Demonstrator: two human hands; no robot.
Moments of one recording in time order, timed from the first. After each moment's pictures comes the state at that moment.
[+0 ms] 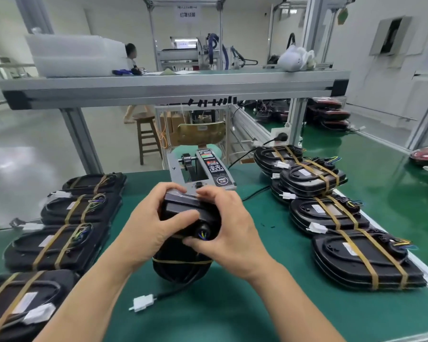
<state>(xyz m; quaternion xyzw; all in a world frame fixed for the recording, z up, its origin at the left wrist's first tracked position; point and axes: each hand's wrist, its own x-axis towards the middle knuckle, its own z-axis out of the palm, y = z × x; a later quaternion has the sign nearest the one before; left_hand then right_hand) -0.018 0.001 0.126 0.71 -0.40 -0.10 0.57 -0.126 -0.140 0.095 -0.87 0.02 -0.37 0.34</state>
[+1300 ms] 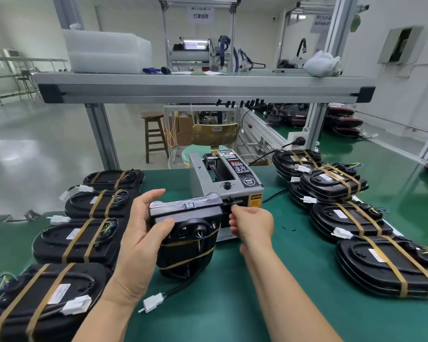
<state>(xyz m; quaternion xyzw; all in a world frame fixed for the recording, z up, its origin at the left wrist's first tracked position) -0.001 0.053 0.084 0.57 -0.35 -0.03 0.74 -0.055 -0.132 0.074 -0.51 0.44 -0.33 0.66</state>
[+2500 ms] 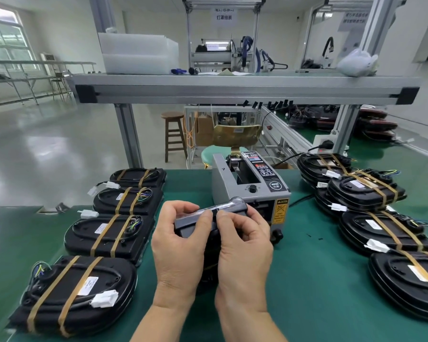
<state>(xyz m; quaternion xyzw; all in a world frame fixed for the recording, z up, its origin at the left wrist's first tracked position) -0.031 0.033 0.099 0.64 -0.20 0.16 0.72 -0.072 -0.017 0.100 -0.47 0.25 -0.48 0.70</state>
